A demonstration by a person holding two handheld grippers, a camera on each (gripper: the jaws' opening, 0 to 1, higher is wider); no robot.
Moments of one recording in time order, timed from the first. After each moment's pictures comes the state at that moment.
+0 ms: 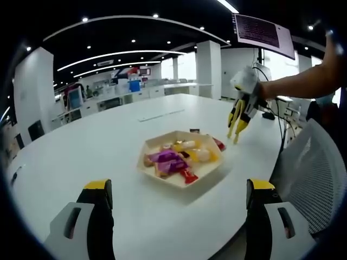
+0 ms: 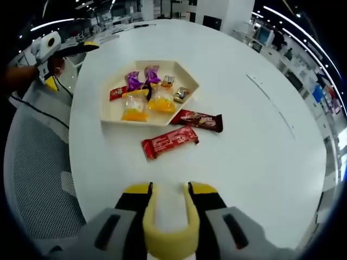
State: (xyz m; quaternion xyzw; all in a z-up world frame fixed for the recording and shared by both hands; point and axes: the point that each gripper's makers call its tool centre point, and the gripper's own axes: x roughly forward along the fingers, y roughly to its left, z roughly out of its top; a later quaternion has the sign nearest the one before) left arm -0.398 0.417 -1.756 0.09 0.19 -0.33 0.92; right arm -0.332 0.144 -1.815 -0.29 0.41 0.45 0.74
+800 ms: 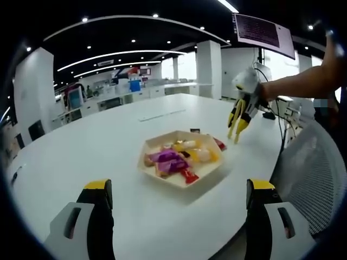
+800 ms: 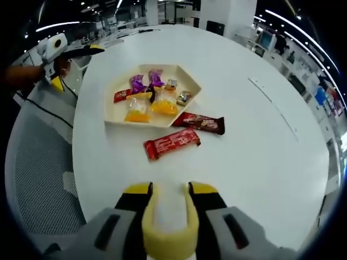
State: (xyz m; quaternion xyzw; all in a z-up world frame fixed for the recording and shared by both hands) left arm -0.398 0.418 -1.755 0.09 0.19 -0.32 0.92; right arm -0.335 0.141 -1.815 -0.28 0.42 0.46 0.73
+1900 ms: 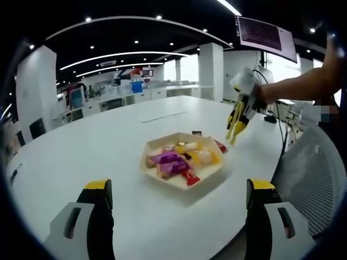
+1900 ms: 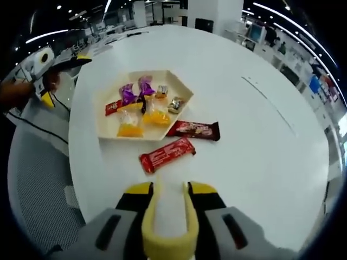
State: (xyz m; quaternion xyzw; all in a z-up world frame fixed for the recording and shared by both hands) left arm -0.396 0.420 -1.753 0.08 0.18 -0.32 0.93; right arm -0.317 0.160 -1.805 -0.24 0.42 0.43 0.76
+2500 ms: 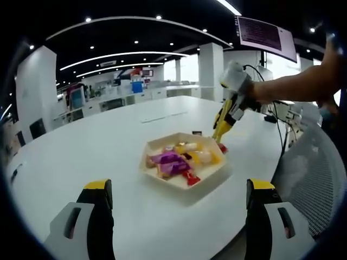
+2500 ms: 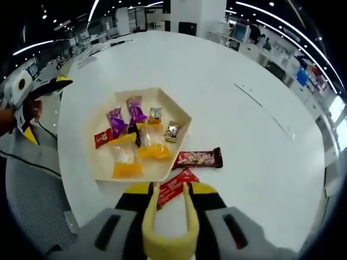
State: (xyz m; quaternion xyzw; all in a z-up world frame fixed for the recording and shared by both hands) left arm -0.396 0.420 -1.752 0.08 0.18 -0.32 0.93; right arm -0.296 0.204 -1.802 -0.24 0.42 0.38 0.79
